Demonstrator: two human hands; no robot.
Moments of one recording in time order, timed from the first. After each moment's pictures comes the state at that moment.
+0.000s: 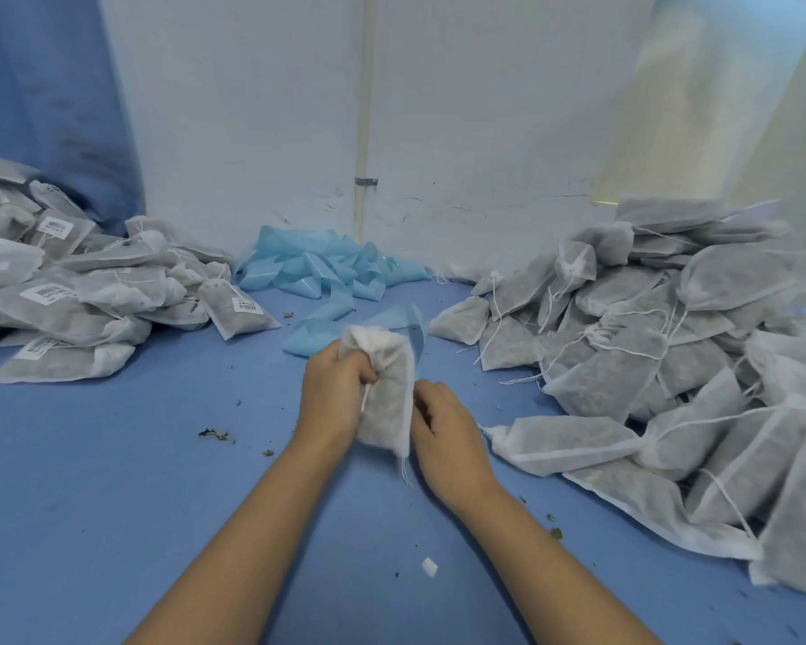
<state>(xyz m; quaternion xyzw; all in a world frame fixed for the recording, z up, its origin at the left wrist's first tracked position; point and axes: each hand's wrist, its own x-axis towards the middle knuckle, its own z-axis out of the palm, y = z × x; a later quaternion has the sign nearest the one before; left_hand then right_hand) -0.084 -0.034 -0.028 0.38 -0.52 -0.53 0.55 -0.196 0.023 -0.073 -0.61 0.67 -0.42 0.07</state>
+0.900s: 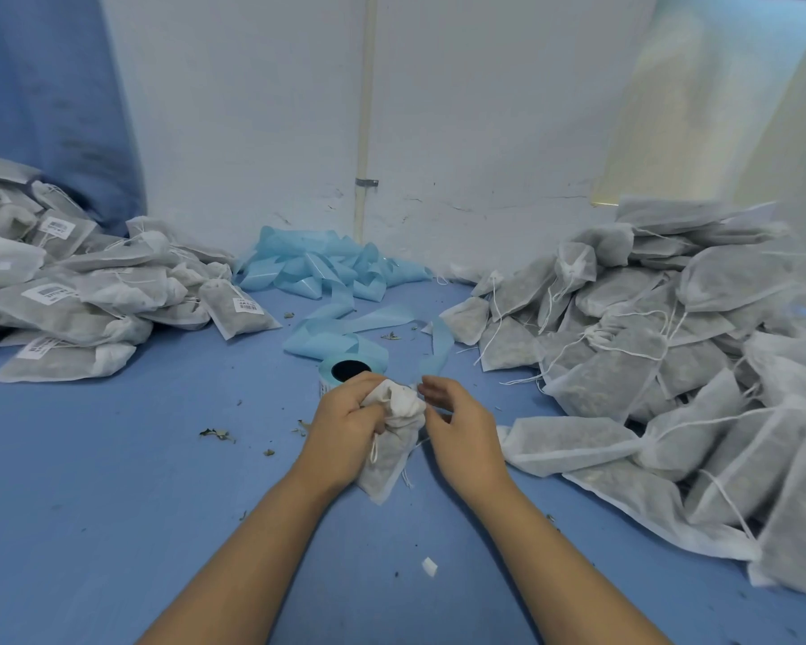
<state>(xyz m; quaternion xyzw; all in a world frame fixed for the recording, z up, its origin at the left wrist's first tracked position) -0.076 -0.028 -0.064 0.26 -0.69 -0.50 0.46 -0.209 0.022 -0.072 -0.52 0.66 -0.51 0.16</state>
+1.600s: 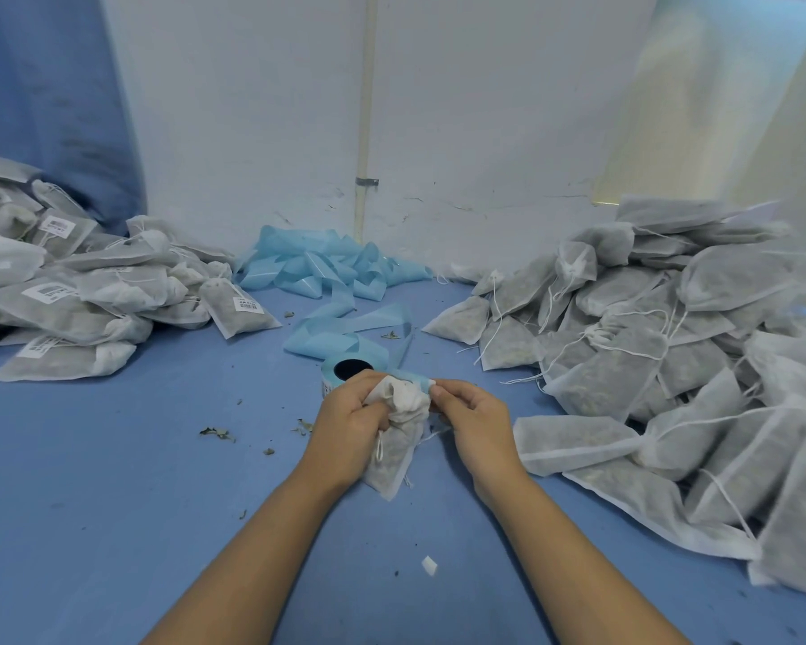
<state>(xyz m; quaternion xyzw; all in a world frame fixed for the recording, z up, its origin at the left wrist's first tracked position) -0.078 -0.024 -0.061 0.26 -0.69 -0.48 0.48 -0.218 0.020 -0.068 -0.39 0.57 -0.65 0.30</state>
